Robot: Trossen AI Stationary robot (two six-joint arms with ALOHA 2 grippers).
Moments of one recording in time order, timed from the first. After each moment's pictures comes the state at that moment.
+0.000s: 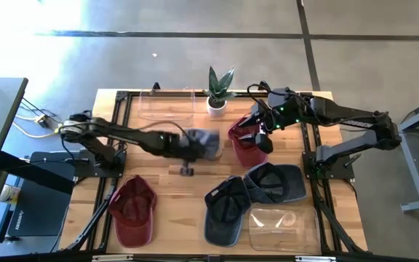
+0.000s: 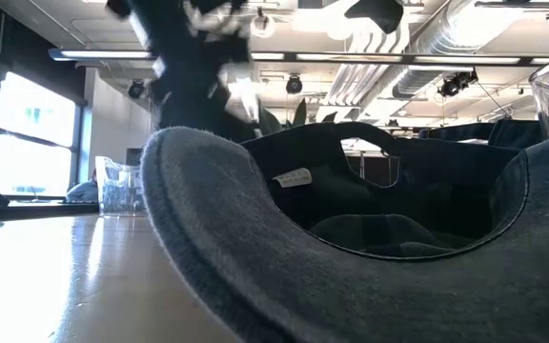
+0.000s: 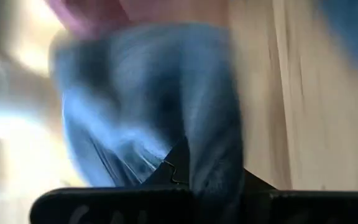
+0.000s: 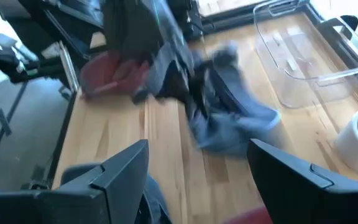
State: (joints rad) left arm -0.07 1.58 1.08 -0.50 -0.28 0.11; right arm -0.17 1.23 1.30 -0.65 -0.23 0.17
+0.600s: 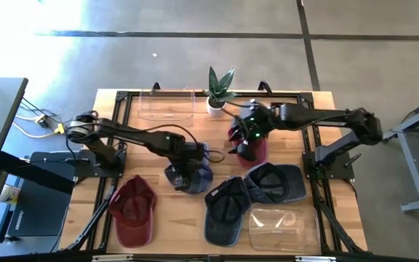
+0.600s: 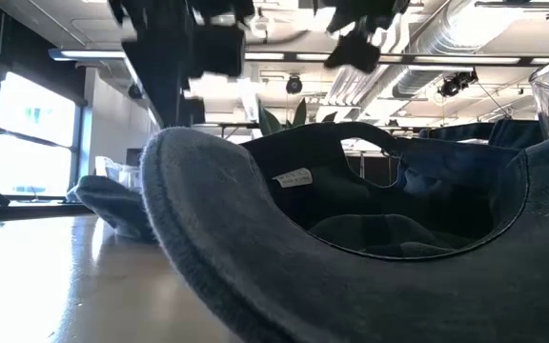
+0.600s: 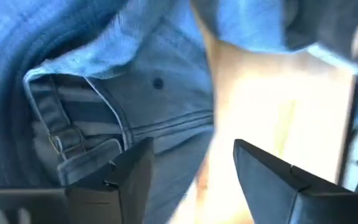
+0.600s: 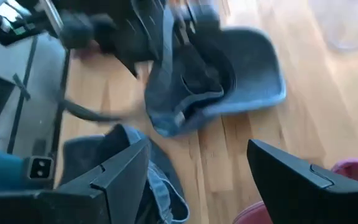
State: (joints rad) left arm -0.09 1.63 1.19 -0.76 0.31 -0.26; right arm -0.14 1.45 1.30 -0.65 -0.31 0.21
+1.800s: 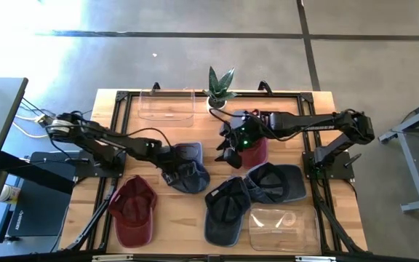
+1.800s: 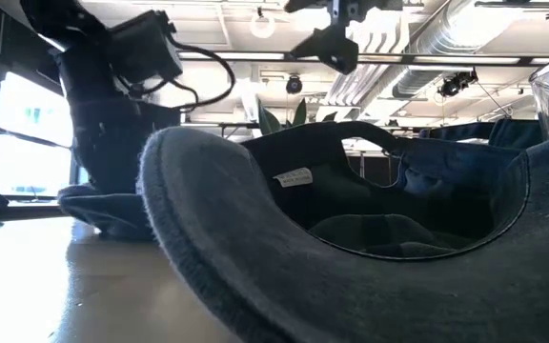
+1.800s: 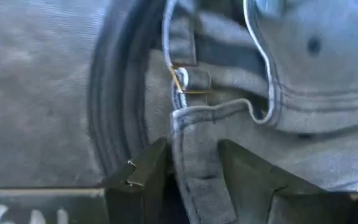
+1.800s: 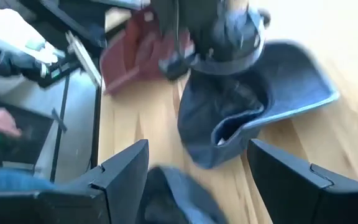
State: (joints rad) left arm -0.06 1.45 0.62 -0.24 0.08 -0.53; right arm -0.06 1.53 1.31 -0.44 -0.30 0.44
